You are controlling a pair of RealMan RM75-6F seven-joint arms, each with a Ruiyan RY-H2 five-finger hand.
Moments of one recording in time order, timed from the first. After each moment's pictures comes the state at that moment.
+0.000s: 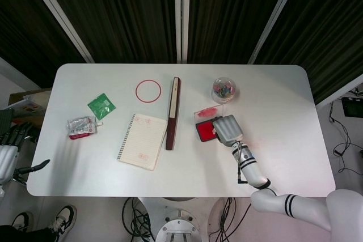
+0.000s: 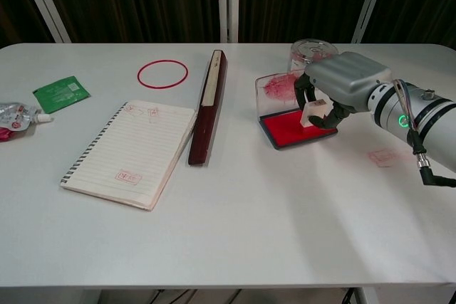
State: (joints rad) left arm -0.09 -1.18 -0.02 -1.27 1.52 1.48 -0.21; right arm 0.68 -1.73 0.20 -1.32 -1.14 0.97 -0.63
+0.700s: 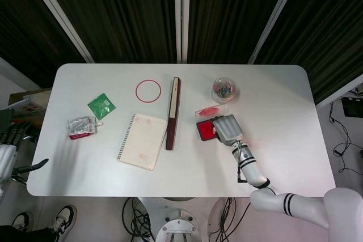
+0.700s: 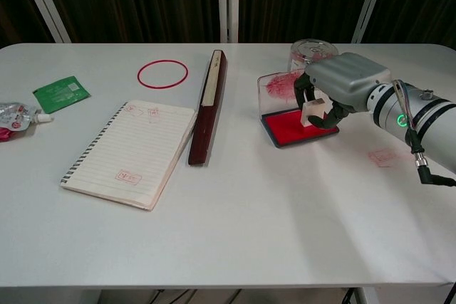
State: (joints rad) left arm -0.09 -1.18 -0.02 -1.27 1.52 1.48 -0.21; right arm 0.69 -1.73 0.18 -1.32 -1.13 1.00 -0.60
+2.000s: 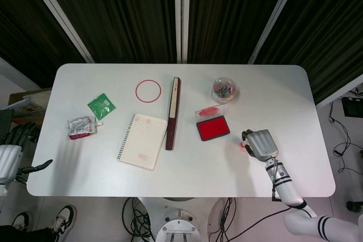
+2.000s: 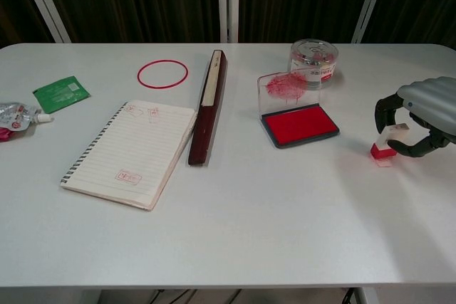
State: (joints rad) left arm -0.10 -1.19 -0.02 -1.29 1.53 1.48 -0.19; right arm 0.47 -1.56 0.03 -1.32 -1.32 1.13 -0.34
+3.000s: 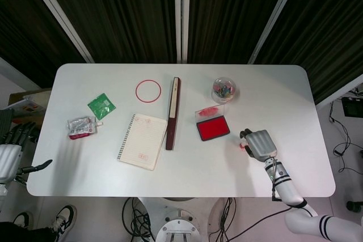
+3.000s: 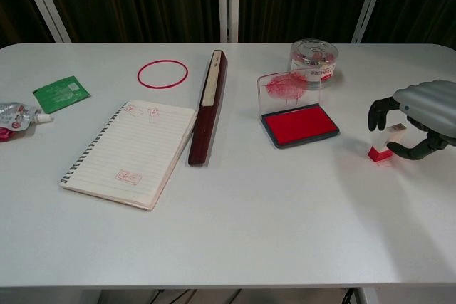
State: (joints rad) left arm -0.10 -1.18 -0.02 -1.30 1.53 1.47 -0.18; right arm 0.47 -1.54 0.04 -1.36 -1.32 1.07 -0.36
